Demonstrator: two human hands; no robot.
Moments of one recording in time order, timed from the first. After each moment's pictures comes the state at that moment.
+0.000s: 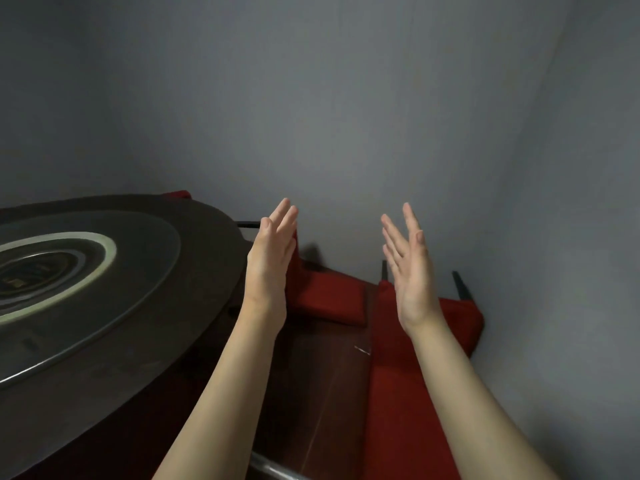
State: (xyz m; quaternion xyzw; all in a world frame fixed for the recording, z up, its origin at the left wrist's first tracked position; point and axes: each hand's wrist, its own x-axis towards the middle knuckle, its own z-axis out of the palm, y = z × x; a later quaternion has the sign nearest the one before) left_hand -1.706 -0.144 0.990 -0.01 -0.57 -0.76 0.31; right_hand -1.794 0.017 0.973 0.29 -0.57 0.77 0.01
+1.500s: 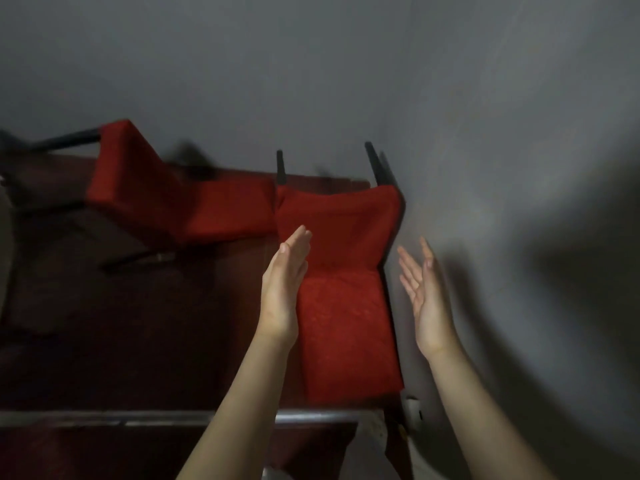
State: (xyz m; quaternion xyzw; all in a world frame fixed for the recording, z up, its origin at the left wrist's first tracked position) left_hand -2.048 0.015 0.759 0.09 -0.61 -0.78 0.02; right_hand -2.057 0.214 0.731 -0.07 -0.66 0.75 -0.01
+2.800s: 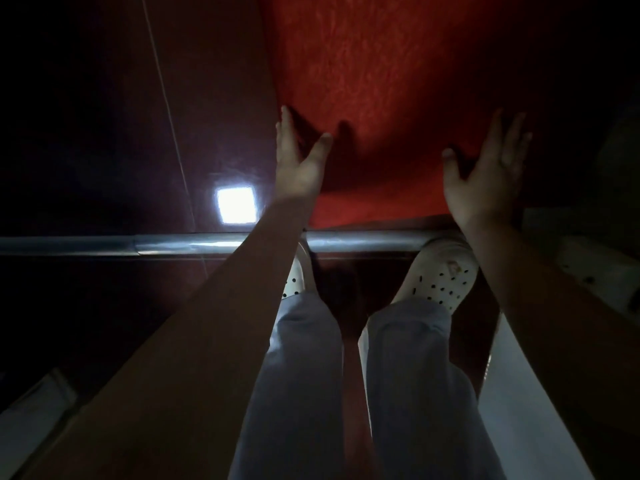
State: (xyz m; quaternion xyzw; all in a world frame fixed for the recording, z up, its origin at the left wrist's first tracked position) left_hand -2.034 0.016 -0.008 0.37 -0.68 -0.59 -0.22; right_hand -2.021 0.245 -0.017 -0.21 -0.94 0.19 -0.21
